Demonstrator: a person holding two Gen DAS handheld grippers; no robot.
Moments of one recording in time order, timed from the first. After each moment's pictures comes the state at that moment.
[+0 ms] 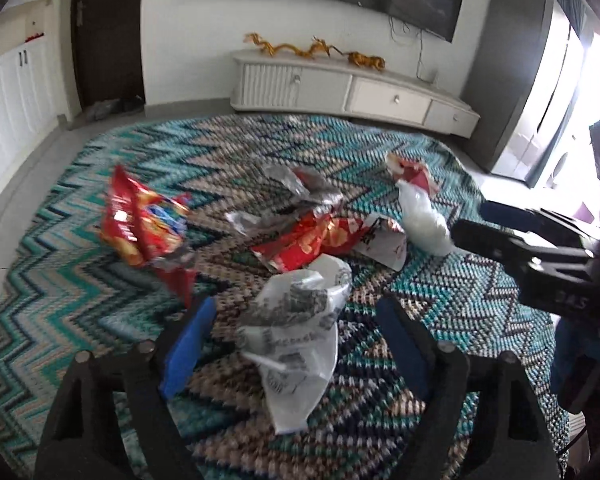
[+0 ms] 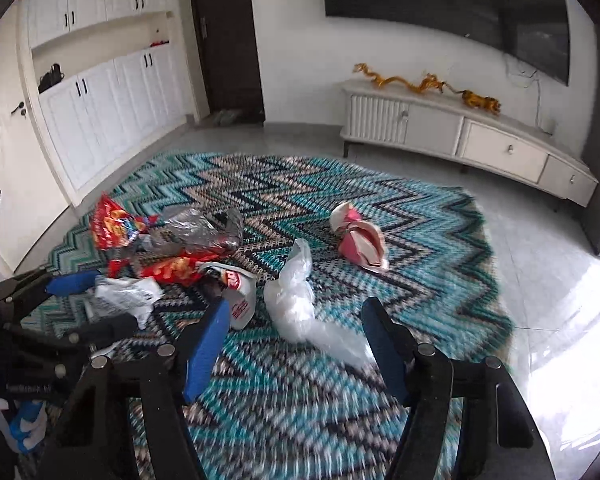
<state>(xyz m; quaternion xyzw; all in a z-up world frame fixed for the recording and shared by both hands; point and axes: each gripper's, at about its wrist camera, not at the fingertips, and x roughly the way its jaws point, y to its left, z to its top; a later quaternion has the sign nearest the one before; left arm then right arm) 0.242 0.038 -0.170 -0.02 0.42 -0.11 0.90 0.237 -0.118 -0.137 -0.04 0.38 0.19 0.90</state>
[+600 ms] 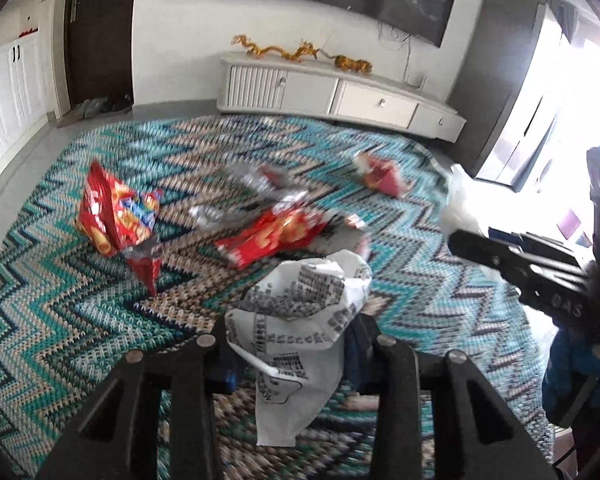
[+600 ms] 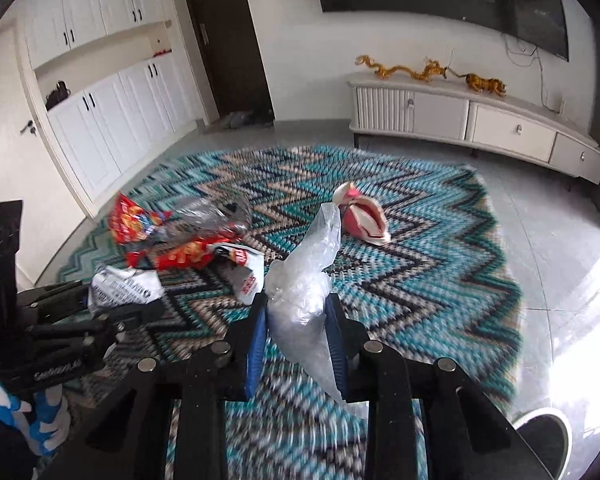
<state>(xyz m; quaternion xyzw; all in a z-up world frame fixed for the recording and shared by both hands) 0.221 0.024 -0.152 -0.04 0.41 -0.14 0.90 0.205 -0.147 -0.130 0.00 0.38 0.21 0.90</state>
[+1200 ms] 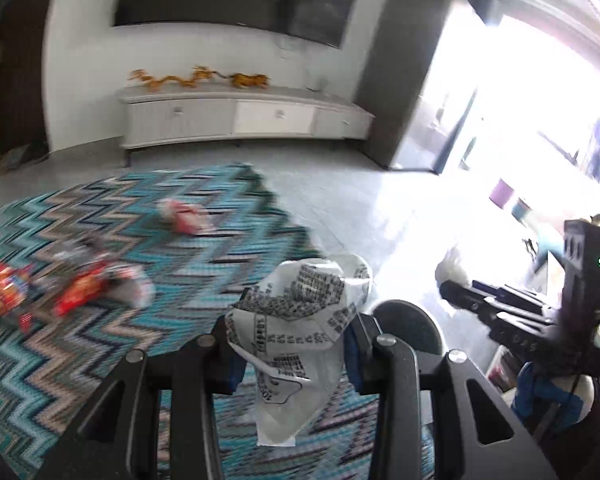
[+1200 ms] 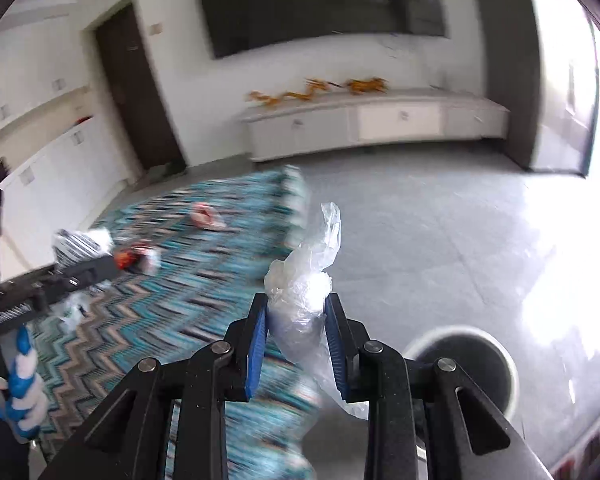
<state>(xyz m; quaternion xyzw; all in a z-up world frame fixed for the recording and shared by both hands) 0.182 -0.132 -0.086 -0.01 0.38 -0.29 0.88 0.082 -0.321 -0.100 0.09 0.36 0.04 0.93</state>
